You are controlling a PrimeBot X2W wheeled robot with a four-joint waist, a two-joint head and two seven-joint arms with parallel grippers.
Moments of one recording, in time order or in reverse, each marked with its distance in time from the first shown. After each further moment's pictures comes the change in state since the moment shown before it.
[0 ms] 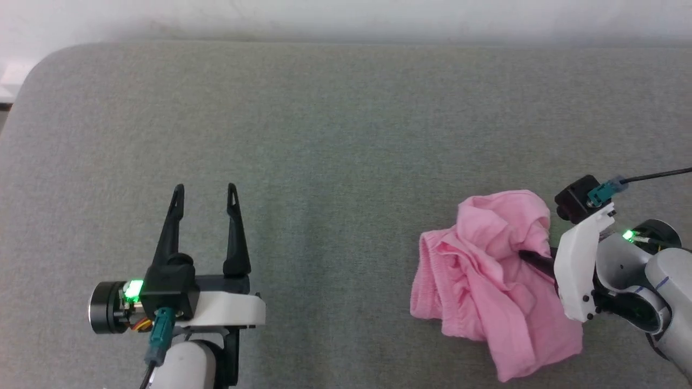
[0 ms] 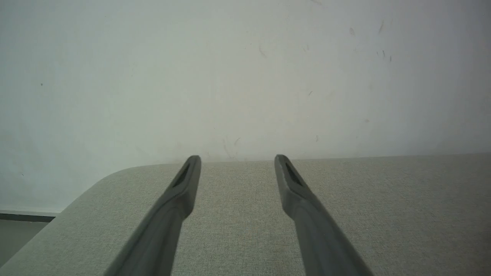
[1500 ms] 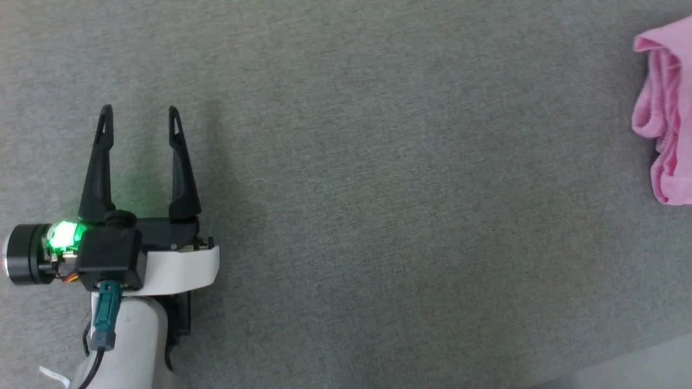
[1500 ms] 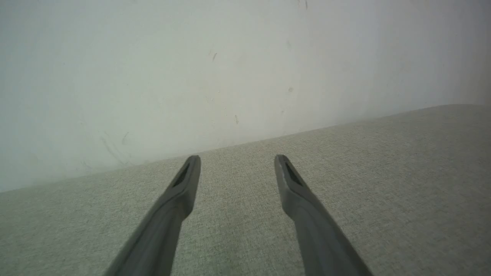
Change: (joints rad) left arm -0.126 0.143 0.021 -0.148 0.042 0.039 0.000; right arm -0.427 -0.147 -0.104 0.486 -0.218 0.000 -0.231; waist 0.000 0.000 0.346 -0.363
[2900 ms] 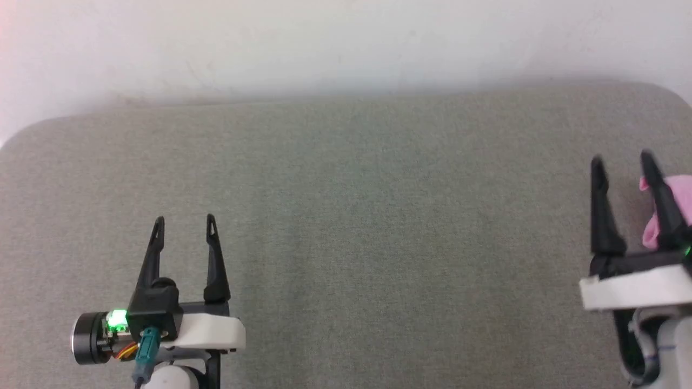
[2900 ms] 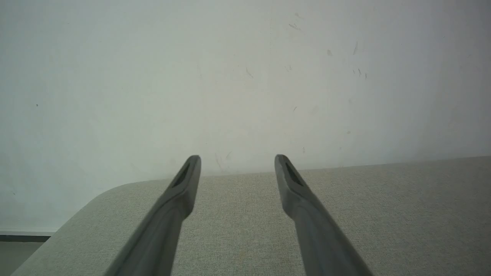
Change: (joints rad) left arm 0.194 -0.098 0.008 0.172 -0.060 -0.015 0.000; right arm 0.807 0.639 -0.717 -0.805 -0.509 0.000 -0.563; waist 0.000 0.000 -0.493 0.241
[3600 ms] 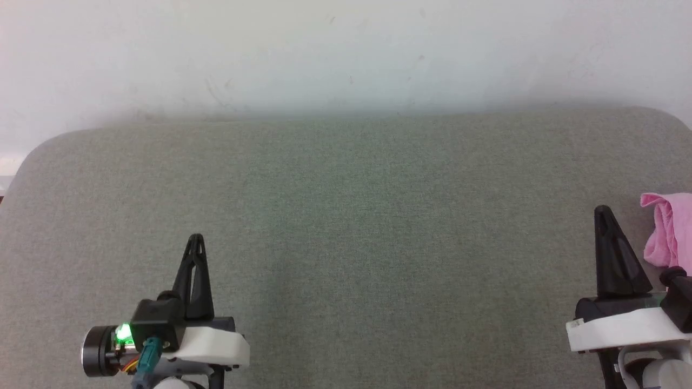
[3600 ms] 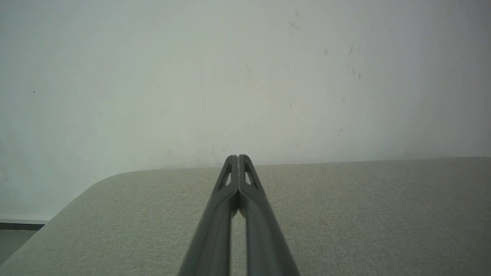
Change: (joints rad) left arm 0.042 -0.019 0.014 0.028 -0.024 -0.061 0.004; right arm 0.165 0.076 -0.006 -0.028 -0.017 0.000 0.005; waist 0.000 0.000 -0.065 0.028
